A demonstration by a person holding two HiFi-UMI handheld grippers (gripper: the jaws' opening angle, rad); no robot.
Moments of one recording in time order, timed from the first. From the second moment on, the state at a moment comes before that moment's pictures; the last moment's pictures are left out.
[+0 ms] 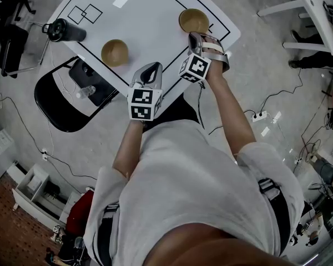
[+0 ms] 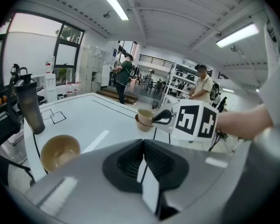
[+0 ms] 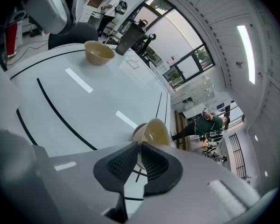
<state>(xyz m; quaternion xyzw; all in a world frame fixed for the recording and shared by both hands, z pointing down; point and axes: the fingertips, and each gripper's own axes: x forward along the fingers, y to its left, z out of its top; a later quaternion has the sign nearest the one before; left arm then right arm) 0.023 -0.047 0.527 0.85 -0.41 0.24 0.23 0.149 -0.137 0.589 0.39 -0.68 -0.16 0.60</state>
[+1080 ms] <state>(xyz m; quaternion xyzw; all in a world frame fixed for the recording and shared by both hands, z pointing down) -0.006 -0.041 0.521 0.84 -0.43 0.23 0.24 0.138 -0.141 0.596 0.38 -0.68 -0.14 0.61</state>
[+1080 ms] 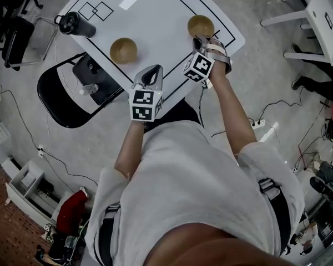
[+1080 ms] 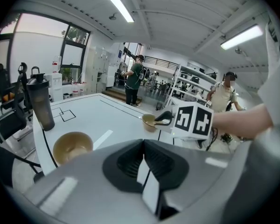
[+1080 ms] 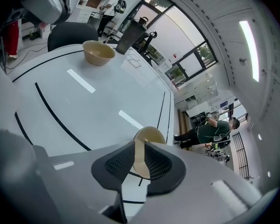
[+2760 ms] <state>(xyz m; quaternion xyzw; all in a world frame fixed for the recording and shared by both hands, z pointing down) -0.141 -0.054 0.555 0.78 -0.51 0.31 0.19 -0.050 -0.085 0.568 0.27 -0.78 -0.24 0.52</state>
